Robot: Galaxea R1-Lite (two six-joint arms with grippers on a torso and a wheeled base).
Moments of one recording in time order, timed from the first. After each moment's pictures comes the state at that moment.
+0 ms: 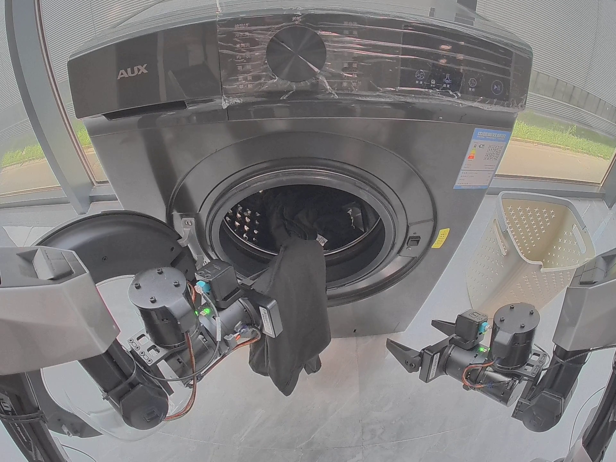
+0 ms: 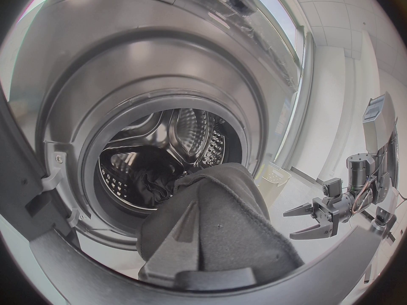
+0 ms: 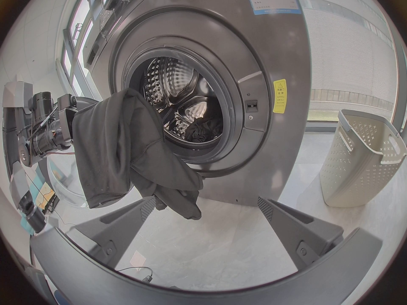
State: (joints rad) left arm -0.61 2.02 -0.48 -1.55 0.02 -0.10; right arm 0.59 2.05 -0.19 -1.55 -0.09 0.19
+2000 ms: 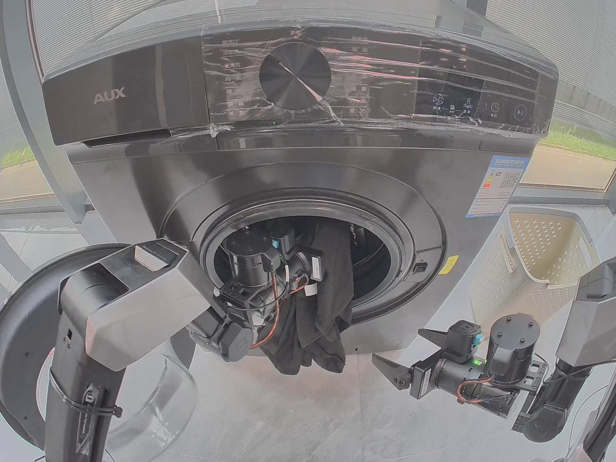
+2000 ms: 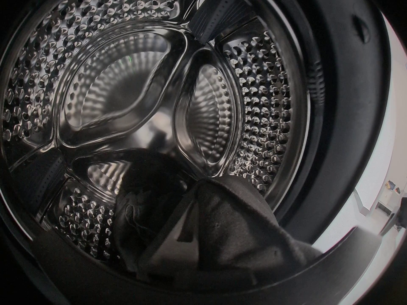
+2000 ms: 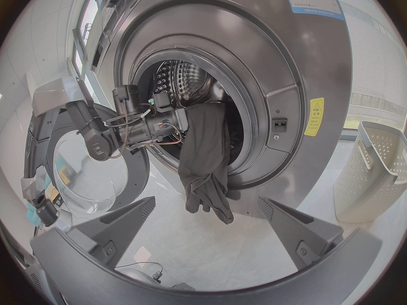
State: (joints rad) left arm -0.56 2.45 -1.22 -1.28 0.05 -0.05; right arm 0.69 2.02 -0.17 -1.55 -0.10 0.19
